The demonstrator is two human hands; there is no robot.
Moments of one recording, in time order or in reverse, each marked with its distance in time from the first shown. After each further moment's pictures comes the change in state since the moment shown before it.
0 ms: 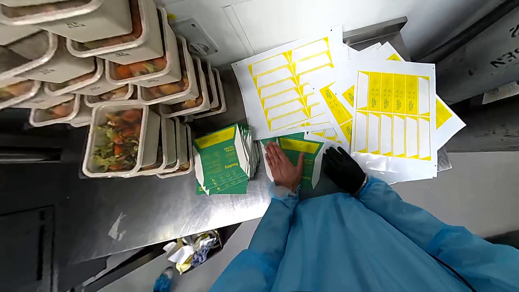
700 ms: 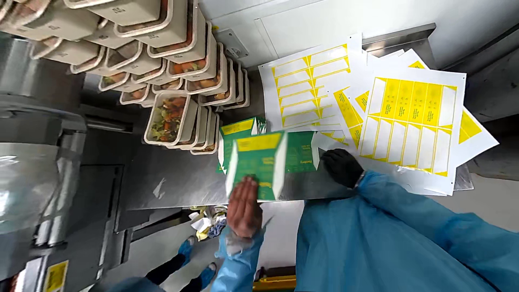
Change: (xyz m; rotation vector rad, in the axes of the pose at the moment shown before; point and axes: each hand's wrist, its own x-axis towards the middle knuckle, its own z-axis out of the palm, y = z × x) left_hand -0.115 -0.047 -0.162 0.112 0.527 0.361; right_hand 0.026 0.007 -0.022 0.312 0.099 -0.183
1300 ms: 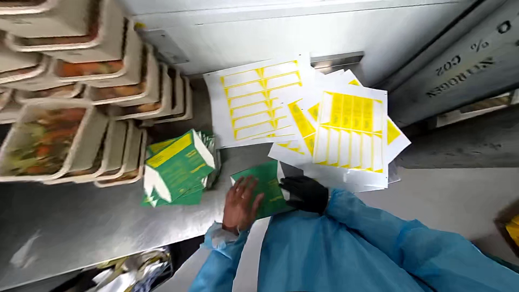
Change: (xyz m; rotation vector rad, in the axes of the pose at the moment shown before) left_hand -0.015 0.031 0.130 -0.339 -0.531 -0.045; right_hand -0.045 -0.020 -0.032 0.146 -0.376 0.036
